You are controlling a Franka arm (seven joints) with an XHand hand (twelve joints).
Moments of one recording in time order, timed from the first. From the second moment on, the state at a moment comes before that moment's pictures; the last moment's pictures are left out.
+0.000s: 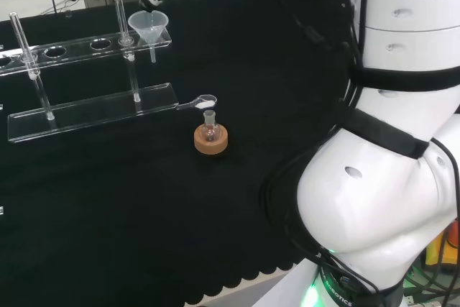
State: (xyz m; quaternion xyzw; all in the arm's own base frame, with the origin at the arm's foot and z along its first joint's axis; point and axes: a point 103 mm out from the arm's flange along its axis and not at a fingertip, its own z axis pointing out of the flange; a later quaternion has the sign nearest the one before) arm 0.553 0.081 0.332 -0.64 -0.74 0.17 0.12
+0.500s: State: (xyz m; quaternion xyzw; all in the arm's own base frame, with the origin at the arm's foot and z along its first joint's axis) arm 0.562 0.097 0.313 -0.63 -0.74 0.21 0.12
